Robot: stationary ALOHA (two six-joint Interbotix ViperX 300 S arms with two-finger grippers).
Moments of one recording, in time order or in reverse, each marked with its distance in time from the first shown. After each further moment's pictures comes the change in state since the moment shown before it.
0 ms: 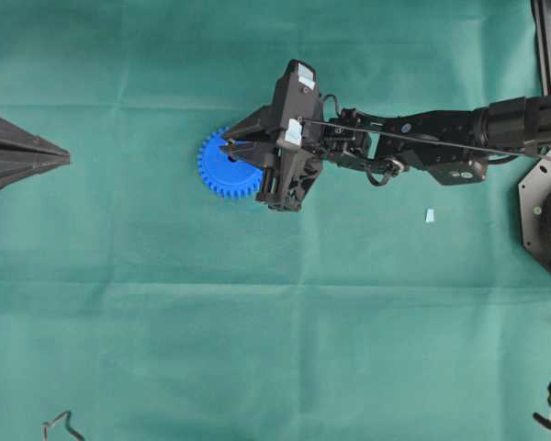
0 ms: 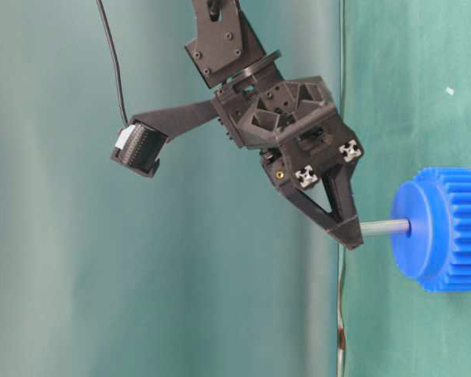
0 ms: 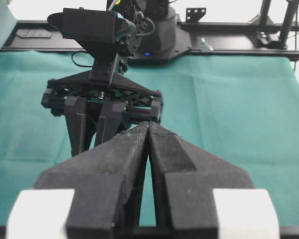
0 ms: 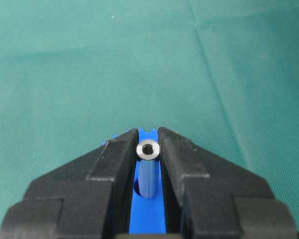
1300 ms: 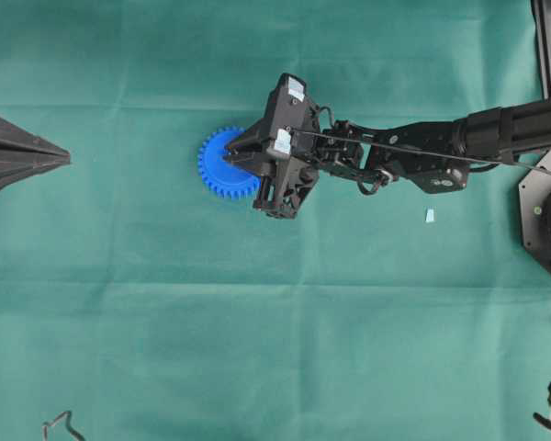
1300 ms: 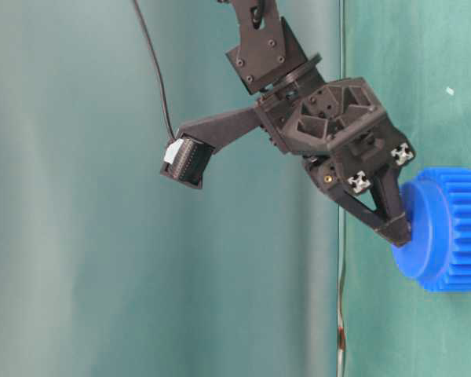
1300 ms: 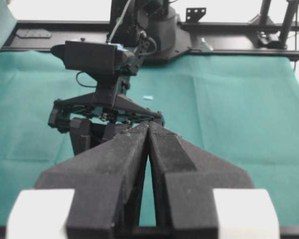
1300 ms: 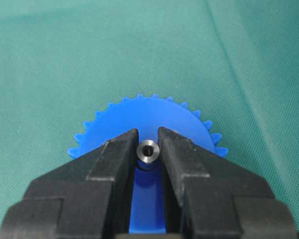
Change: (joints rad) left arm -0.002 0.000 0.000 0.000 -0.002 0.000; right arm 0.012 0.086 -0.002 0.041 -0.052 0.002
